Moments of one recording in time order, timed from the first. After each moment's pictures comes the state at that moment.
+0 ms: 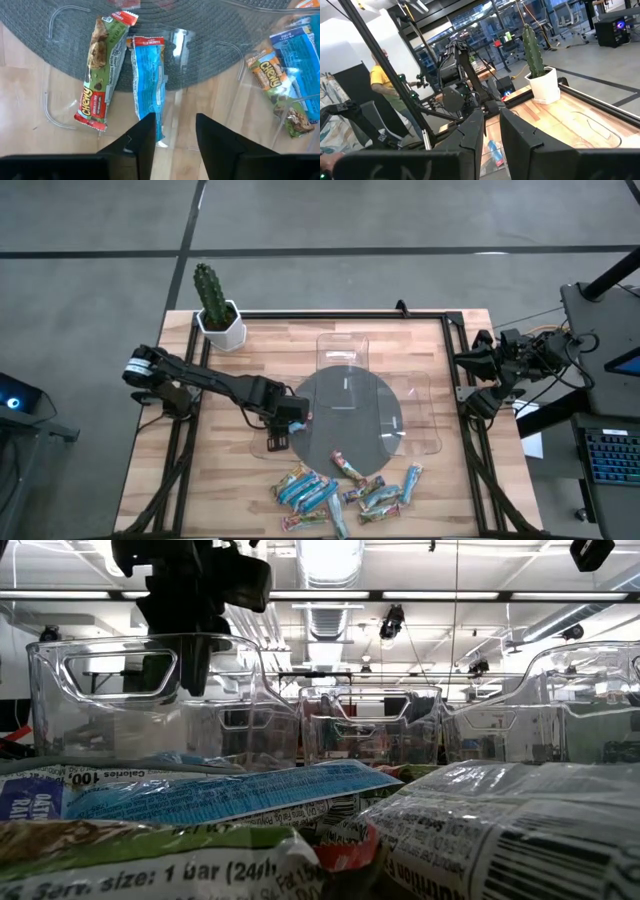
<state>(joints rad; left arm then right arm) -0.18 1.63 1.28 -0.99 0.01 -0.32 0.68 0.17 0.77 -0.54 0.76 0.45</state>
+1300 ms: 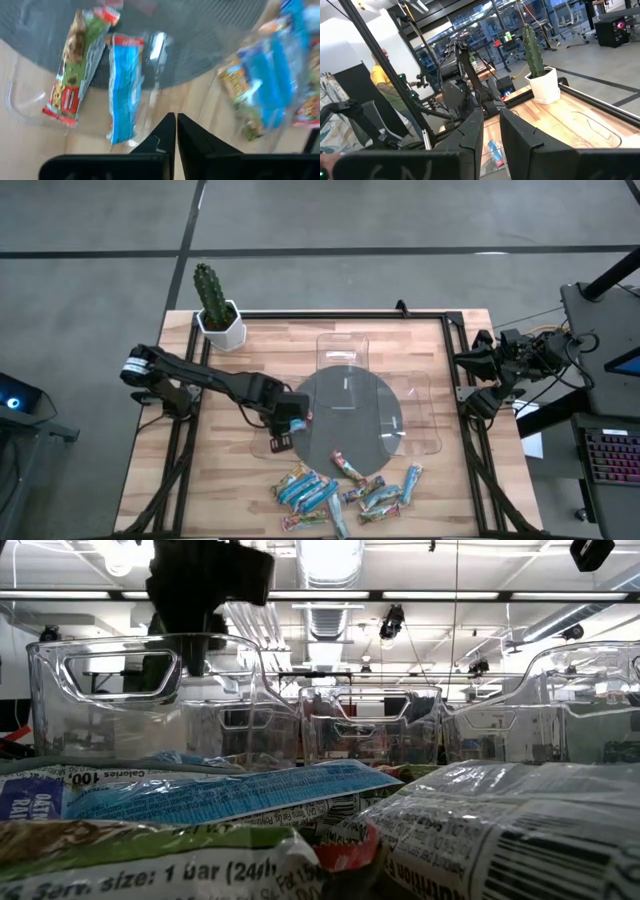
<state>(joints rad) -0.16 1.60 1.29 -0.96 0.12 -0.44 0.68 0.17 0.77 -0.54 0.76 0.45</state>
